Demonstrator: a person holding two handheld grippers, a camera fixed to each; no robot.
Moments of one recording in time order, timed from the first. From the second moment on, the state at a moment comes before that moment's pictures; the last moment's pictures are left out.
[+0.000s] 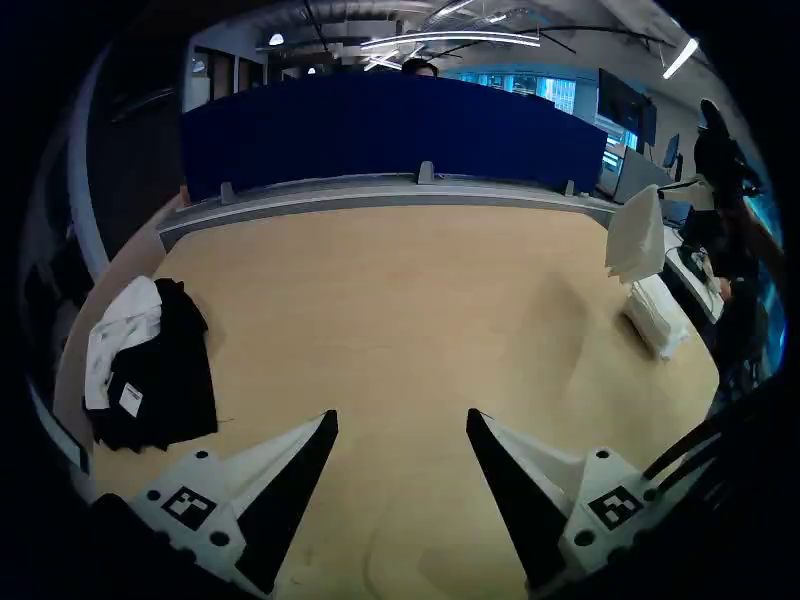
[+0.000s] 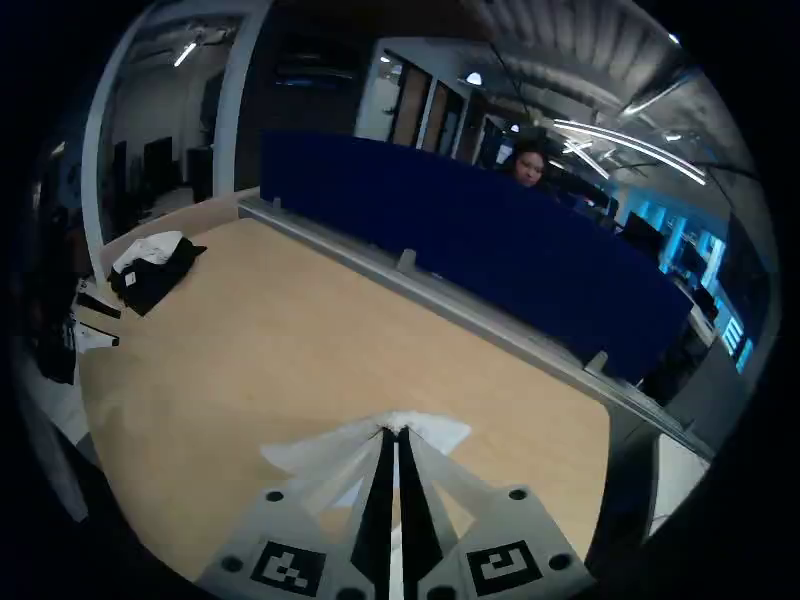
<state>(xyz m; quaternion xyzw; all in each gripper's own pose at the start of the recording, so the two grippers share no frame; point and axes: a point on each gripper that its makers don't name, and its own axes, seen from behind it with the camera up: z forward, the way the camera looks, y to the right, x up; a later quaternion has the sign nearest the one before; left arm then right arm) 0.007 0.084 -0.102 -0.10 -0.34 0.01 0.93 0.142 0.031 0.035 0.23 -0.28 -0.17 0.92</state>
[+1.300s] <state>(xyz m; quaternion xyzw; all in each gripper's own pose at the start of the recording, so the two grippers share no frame) 0.011 0.113 -0.102 -0.13 -0.35 0.04 0.93 0.086 0.146 -0.035 0.15 -0.35 -0.16 0.91</state>
